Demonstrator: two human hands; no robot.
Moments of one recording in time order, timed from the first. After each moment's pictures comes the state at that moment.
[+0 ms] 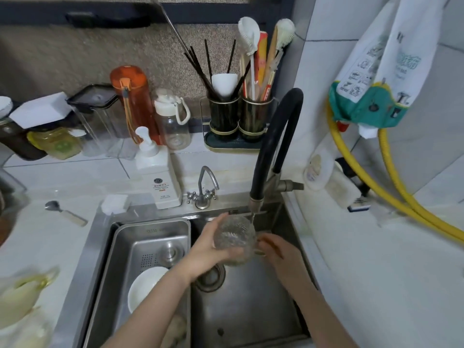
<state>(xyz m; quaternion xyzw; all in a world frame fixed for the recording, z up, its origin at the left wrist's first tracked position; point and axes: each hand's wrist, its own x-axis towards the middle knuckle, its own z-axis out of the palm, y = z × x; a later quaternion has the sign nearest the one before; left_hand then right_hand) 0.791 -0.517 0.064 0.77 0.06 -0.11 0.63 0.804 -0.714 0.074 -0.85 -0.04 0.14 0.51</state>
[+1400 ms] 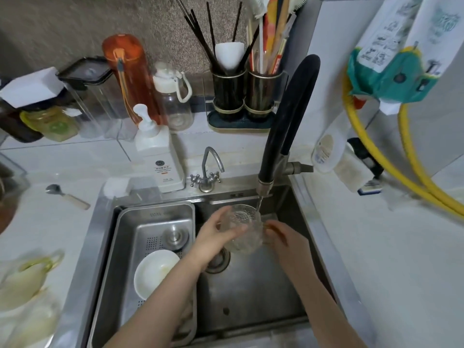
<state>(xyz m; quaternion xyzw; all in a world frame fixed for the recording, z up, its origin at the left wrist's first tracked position) 0.790 -0.516 0.048 0.74 0.16 -0.10 0.64 0.796 -0.702 0.061 -0.86 -0.02 0.07 0.50</state>
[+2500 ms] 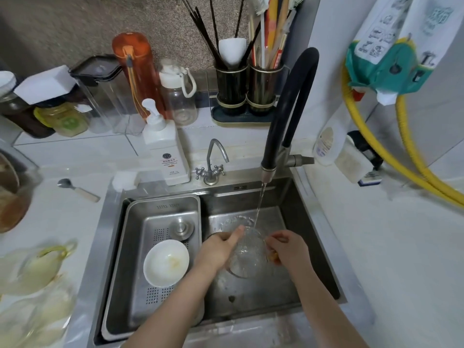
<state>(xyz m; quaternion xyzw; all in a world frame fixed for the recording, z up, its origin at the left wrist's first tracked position) 0.751 -0.529 0.038 0.82 0.27 -0.21 0.46 0.776 -0.700 0.037 -0.77 0.19 0.22 0.56</state>
